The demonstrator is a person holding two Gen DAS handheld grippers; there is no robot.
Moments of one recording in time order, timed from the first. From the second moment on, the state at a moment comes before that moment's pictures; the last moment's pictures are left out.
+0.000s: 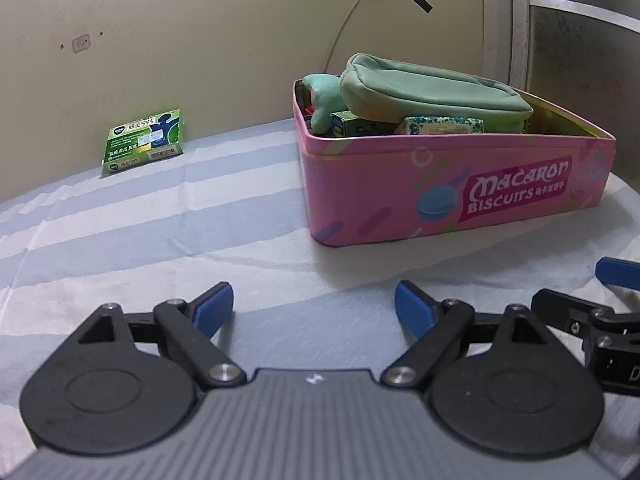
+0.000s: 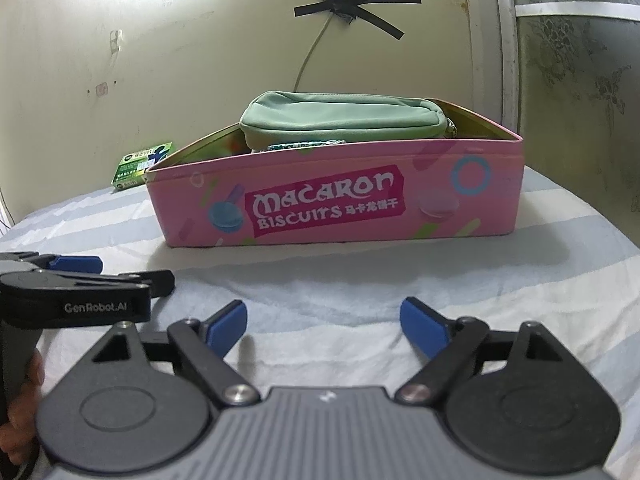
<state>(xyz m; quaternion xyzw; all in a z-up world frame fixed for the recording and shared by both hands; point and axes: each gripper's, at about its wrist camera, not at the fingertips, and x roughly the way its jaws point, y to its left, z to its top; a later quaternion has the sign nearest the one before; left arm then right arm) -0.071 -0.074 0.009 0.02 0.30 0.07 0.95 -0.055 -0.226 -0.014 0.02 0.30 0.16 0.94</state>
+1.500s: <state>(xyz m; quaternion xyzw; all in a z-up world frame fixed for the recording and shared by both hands) -0.064 0.113 0.009 0.04 0.33 0.19 0.92 -0.036 -0.014 -0.006 -0.12 0.33 0.33 0.88</state>
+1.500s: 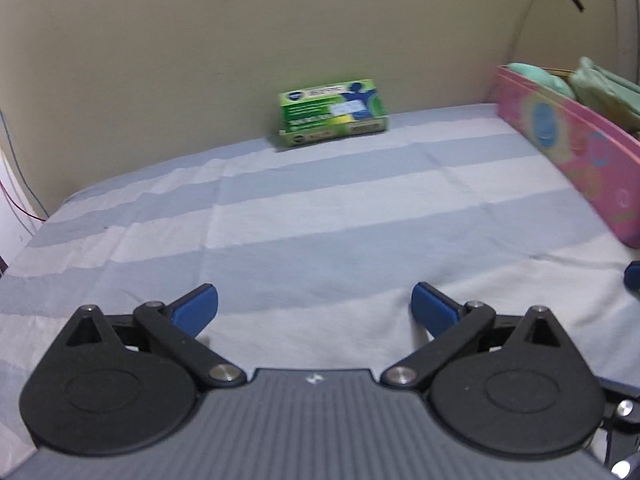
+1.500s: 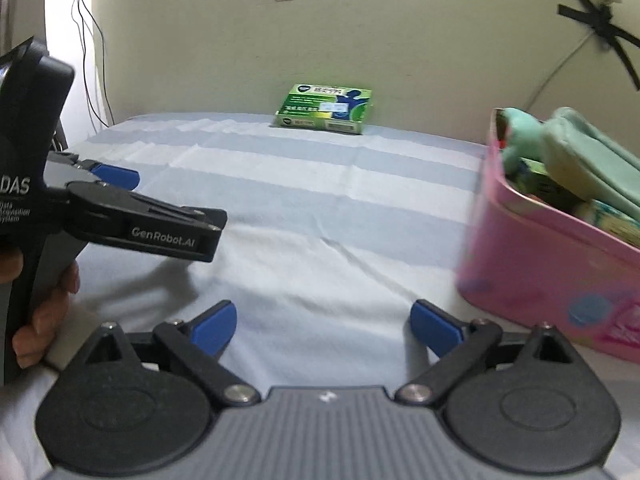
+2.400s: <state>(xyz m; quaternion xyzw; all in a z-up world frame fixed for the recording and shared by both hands) -0.061 0.234 0.012 -0.17 0.29 0.24 0.91 0.201 0.145 0.014 0.05 0.35 0.29 0.89</state>
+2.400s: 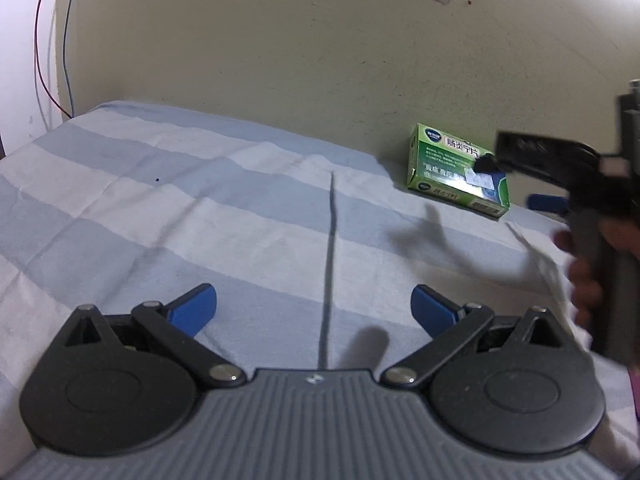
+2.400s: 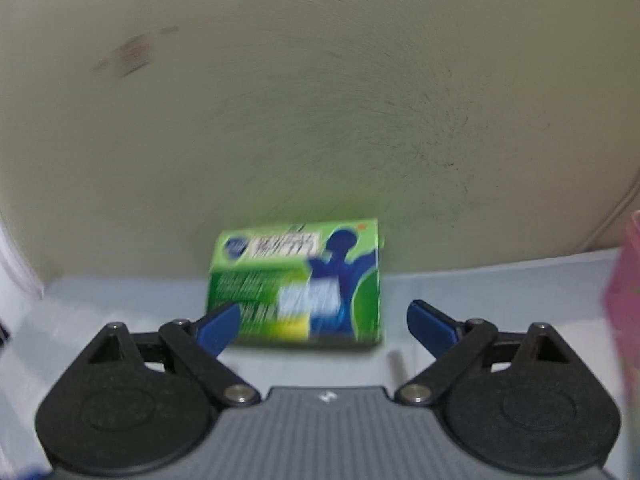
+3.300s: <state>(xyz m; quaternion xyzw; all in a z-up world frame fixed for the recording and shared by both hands) -0.078 0.269 0.026 -0.21 0.20 0.27 0.92 0.107 0.059 -0.019 0.26 0.46 0.39 0.76</state>
